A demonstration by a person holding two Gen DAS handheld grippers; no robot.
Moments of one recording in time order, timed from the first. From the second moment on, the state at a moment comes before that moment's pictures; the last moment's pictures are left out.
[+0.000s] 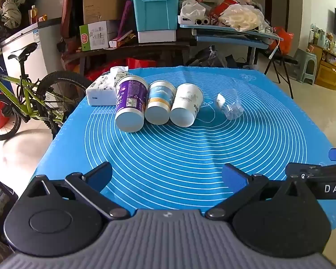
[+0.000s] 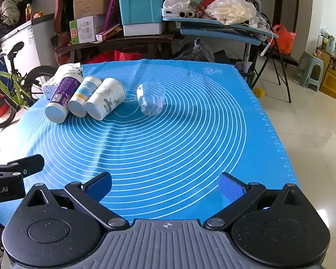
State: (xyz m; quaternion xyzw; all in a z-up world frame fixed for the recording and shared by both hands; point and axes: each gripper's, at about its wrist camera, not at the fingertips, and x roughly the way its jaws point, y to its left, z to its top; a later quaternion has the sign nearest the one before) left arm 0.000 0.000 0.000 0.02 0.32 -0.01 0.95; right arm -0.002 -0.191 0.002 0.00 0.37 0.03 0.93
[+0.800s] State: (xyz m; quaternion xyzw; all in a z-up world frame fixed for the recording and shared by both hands) left arm 0.000 -0.004 0.001 0.03 0.32 -0.02 0.95; right arm 0.000 -0.192 0.001 -0.01 0.37 0.03 0.93
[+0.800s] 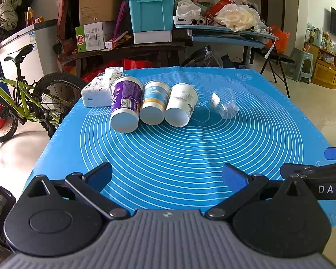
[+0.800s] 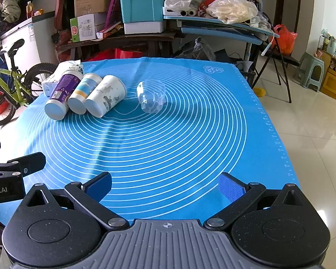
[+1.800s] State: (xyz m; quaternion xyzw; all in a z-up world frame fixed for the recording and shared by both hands) left arm -0.002 -0.007 -0.003 0.03 0.32 -0.02 0.95; right arm 0.001 -0.194 -0.001 0.00 0.37 0.03 0.93
